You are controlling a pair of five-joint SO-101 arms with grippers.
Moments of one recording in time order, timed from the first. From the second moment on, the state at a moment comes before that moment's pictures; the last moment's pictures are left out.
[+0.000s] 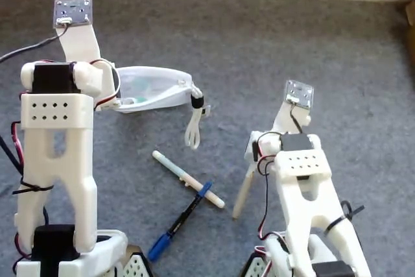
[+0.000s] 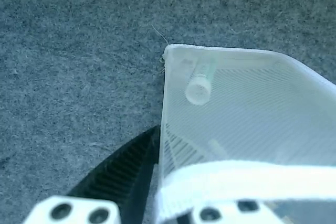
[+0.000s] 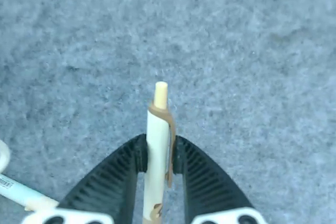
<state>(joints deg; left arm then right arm) -9.5 -9.5 0.6 89.9 14.5 -8.7 -32.8 52.6 55.6 -19.3</state>
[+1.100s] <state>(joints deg) -9.5 -9.6 2.0 88.0 14.5 -22.1 -56.7 52.6 55.6 -13.1</state>
